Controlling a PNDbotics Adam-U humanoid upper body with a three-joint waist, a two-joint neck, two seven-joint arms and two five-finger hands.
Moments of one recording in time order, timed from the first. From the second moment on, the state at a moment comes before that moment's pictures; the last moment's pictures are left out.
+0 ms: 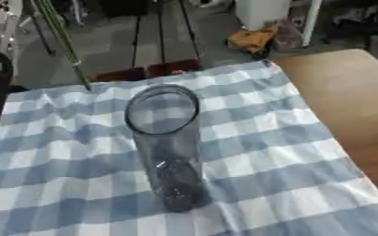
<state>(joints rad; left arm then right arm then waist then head) -1.24 0.26 -0.10 -1.47 0.46 0.14 0.46 -0.38 -0.35 -0.25 -1.98 0.24 -0.41 -0.21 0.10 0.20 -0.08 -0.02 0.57</state>
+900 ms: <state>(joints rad) -1.30 0.18 -0.10 -1.43 0.53 0.17 0.53 -0.38 -0.34 -0.24 -1.98 0.21 -0.38 -0.22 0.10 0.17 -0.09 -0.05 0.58</state>
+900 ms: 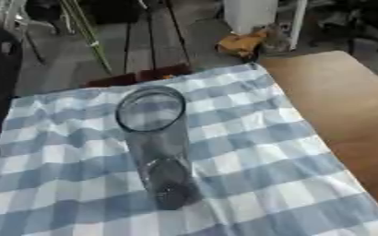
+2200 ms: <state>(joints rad) -1.25 0.10 -0.12 -1.41 0.53 0.20 0.54 -0.38 -0.32 -0.23 -1.98 0.19 -0.35 -0.25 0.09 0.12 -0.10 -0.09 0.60</state>
